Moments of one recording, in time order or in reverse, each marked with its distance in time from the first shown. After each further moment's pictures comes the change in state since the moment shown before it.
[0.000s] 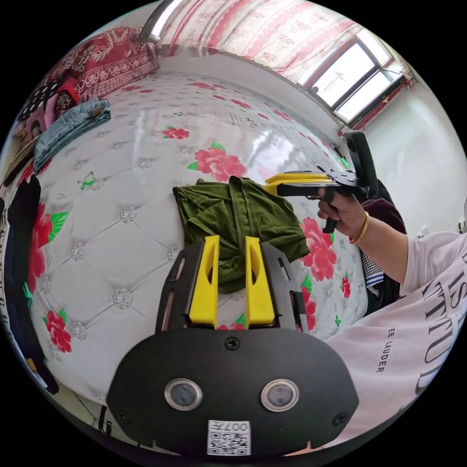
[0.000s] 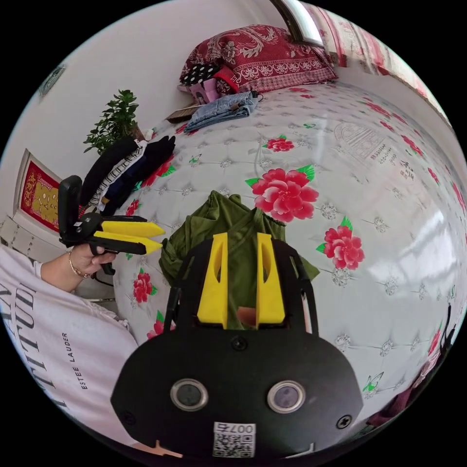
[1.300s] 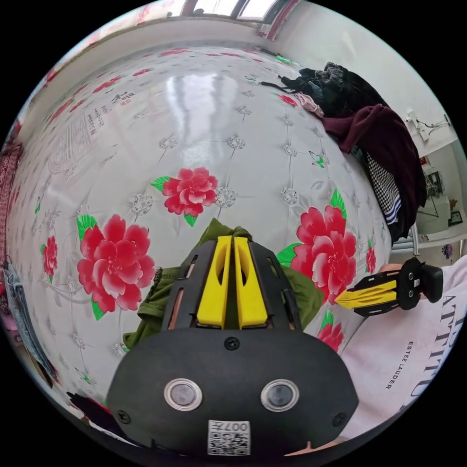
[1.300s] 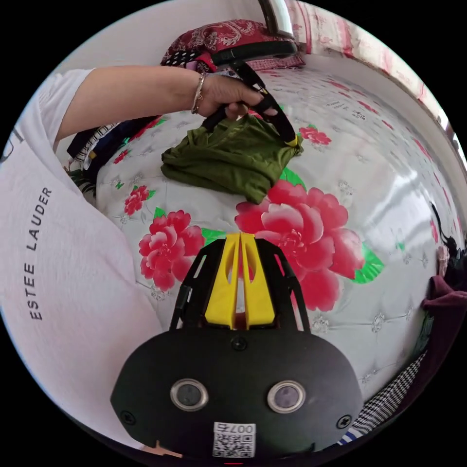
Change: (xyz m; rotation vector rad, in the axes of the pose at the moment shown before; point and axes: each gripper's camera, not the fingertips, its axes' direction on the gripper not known) left arm 0.162 -0.211 0.306 -0.372 0.053 0.535; right arm -0.018 0.210 -0.166 0.009 0.194 0.132
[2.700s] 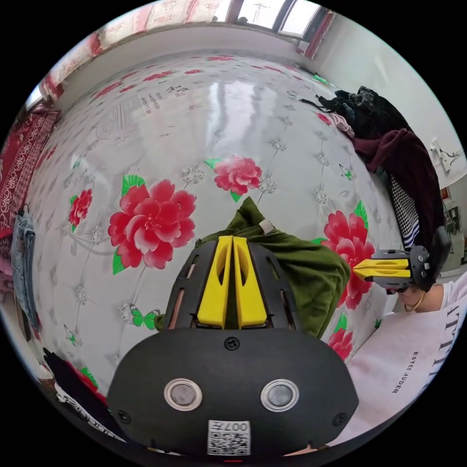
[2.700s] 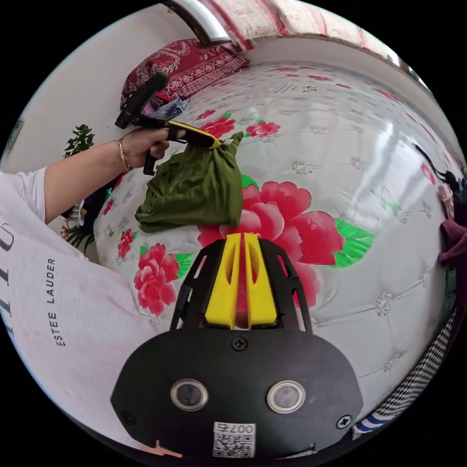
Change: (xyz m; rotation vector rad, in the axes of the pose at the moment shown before) left arm -0.064 0.000 0.025 0.093 -0.149 -0.141; right arm 0.124 -0.026 -0.100 0.048 -0.041 0.219
